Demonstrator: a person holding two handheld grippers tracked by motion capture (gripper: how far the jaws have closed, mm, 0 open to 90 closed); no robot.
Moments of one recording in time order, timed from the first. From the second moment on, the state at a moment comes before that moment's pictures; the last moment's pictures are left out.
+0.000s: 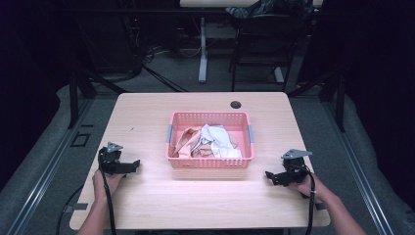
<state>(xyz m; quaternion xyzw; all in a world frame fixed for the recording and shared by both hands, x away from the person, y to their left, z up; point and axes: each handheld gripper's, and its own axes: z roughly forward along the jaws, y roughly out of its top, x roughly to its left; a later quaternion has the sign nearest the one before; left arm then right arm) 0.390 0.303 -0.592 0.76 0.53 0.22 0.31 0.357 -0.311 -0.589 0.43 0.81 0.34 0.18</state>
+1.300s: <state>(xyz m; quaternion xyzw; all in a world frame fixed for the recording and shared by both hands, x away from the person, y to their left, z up) 0.382 0.296 -0.545 0.77 0.52 0.21 0.31 0.357 -0.311 -0.589 0.43 0.82 0.34 0.18</state>
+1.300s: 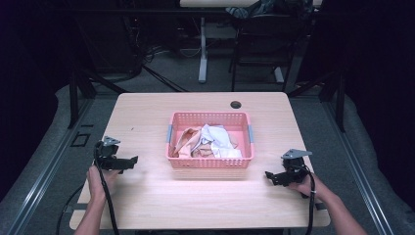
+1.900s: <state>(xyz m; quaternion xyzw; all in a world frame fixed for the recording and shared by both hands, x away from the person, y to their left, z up) 0.386 0.287 -0.516 0.78 0.51 0.18 0.31 0.357 -0.311 -0.589 0.43 0.82 0.34 0.18</state>
